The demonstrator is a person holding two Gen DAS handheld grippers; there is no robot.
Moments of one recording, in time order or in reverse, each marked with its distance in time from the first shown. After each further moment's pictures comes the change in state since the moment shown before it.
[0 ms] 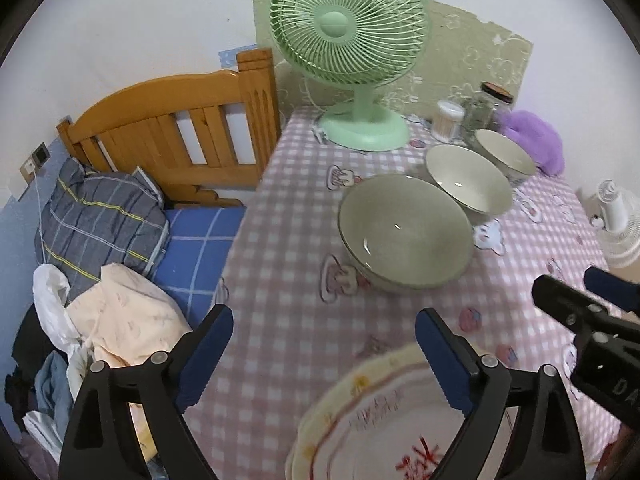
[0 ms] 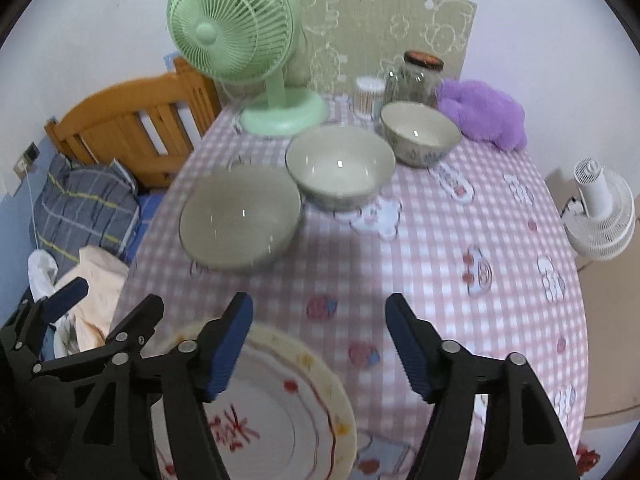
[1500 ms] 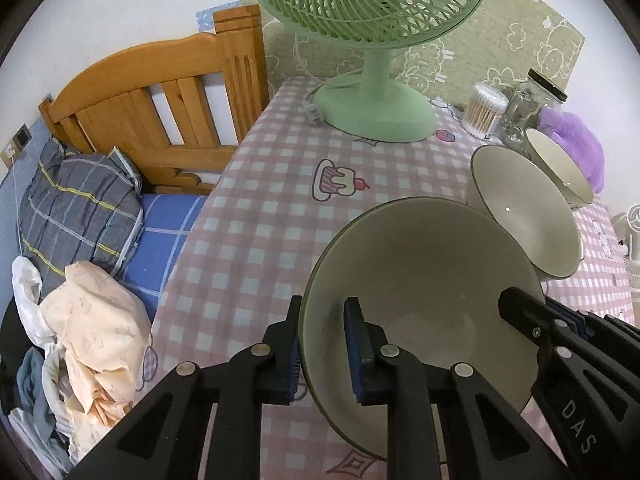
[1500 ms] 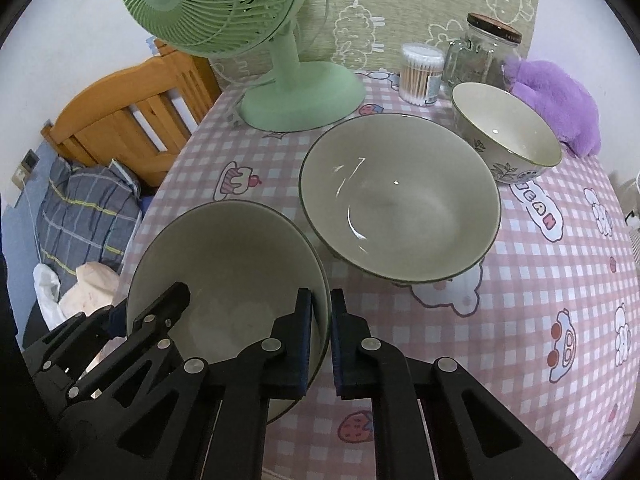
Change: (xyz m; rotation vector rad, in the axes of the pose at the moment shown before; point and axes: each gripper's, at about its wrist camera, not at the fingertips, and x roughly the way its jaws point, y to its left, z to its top) left arm 0.103 -0.020 0.046 -0.064 0.089 -0.010; right arm 0.126 0.012 0.063 0.009 0.086 0.096
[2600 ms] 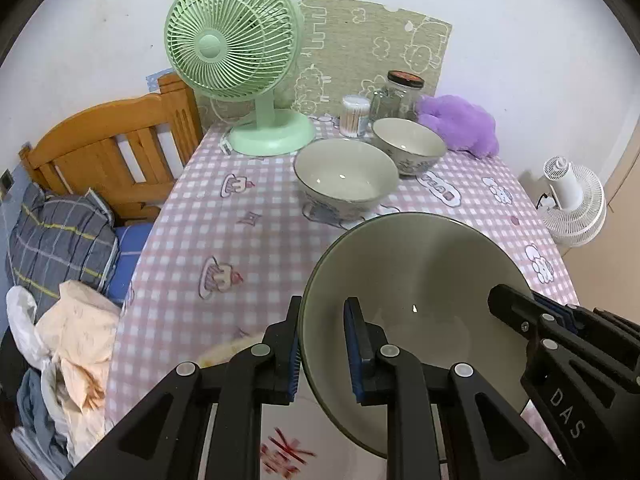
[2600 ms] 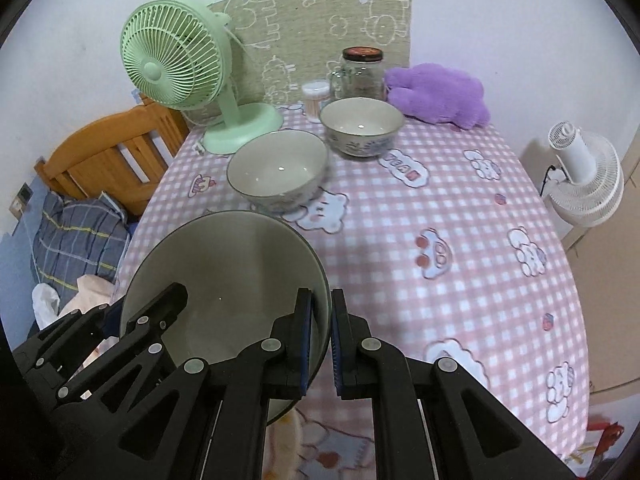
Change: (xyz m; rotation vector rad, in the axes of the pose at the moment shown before) left arm -0.131 -0.087 -0.079 0.144 -0.099 -0.118; right arm -0.146 -0.068 -0.099 0.115 -0.118 -0.092
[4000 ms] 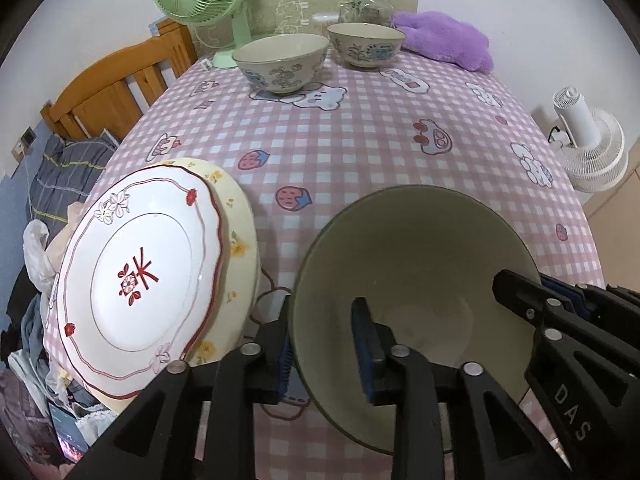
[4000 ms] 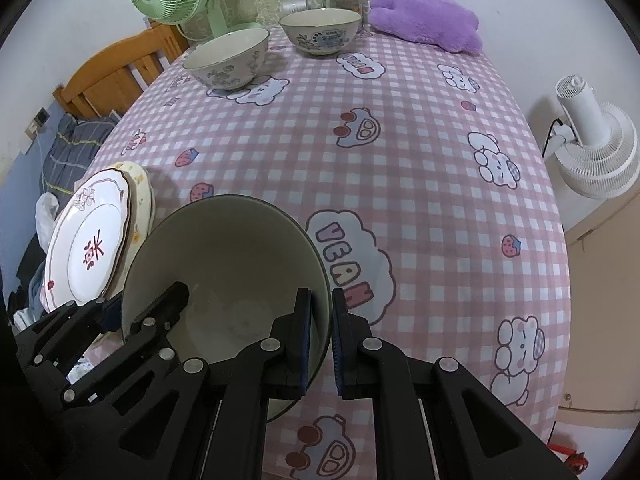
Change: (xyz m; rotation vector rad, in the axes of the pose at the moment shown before) left arm 0.022 -0.124 -0.109 -0.047 0.168 0.124; right arm 0.011 -0.122 -0.094 -0.145 0.191 0.066
